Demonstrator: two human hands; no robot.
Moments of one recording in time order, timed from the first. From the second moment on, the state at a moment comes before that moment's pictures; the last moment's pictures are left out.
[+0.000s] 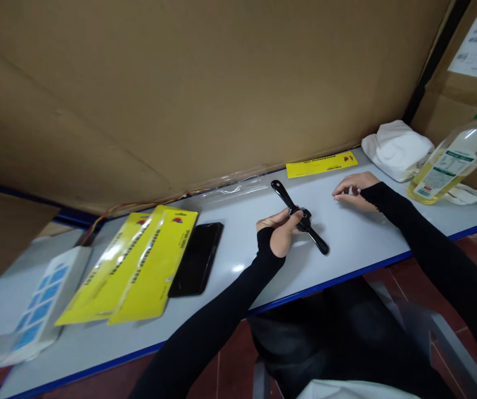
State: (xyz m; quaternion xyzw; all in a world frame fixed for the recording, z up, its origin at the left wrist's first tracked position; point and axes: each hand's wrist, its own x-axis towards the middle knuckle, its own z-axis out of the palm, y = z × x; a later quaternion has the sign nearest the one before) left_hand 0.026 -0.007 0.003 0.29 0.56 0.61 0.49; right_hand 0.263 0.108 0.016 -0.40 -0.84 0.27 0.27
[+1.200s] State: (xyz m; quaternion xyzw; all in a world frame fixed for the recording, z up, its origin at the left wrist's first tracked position) left_hand 0.030 -0.007 0.003 0.20 0.53 0.61 0.55; right_hand 0.193 0.029 -0.003 -0.30 -0.84 0.13 0.43
